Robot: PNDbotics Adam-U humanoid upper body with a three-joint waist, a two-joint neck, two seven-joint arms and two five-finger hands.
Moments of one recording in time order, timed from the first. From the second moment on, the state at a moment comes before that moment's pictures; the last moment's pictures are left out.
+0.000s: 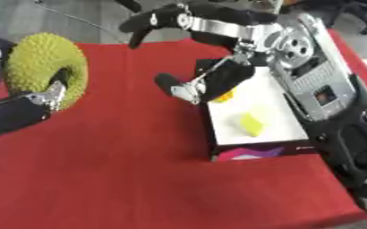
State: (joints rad) left arm -0.69 0.69 -0.49 -1.94 -0.40 0.48 0.02; right arm -0.89 -0.40 0.30 -1.88 0.35 0.06 0.68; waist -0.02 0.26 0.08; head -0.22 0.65
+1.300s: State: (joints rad) left arm -0.73 0.62 -0.56 -1.88 -0.59 0.35 -0.01; right arm -0.96 -0.34 0.38 -1.82 0.37 0.11 0.74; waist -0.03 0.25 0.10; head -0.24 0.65
